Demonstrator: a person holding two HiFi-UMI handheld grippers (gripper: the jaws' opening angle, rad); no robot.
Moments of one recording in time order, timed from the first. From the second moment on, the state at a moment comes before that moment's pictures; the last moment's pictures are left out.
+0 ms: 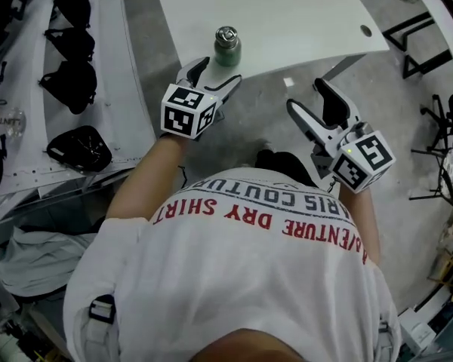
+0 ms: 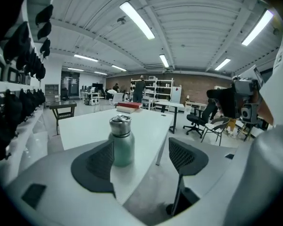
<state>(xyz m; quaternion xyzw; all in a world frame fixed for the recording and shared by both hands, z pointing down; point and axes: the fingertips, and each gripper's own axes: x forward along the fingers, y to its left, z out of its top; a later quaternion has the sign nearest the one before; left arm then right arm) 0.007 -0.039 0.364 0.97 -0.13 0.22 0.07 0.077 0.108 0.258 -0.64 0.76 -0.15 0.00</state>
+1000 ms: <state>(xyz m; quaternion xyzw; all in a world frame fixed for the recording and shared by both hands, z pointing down) 0.049 -0.102 0.449 0.95 -0.14 0.26 0.07 0.100 -0.009 0.320 -0.53 0.82 -0.22 -0.06</state>
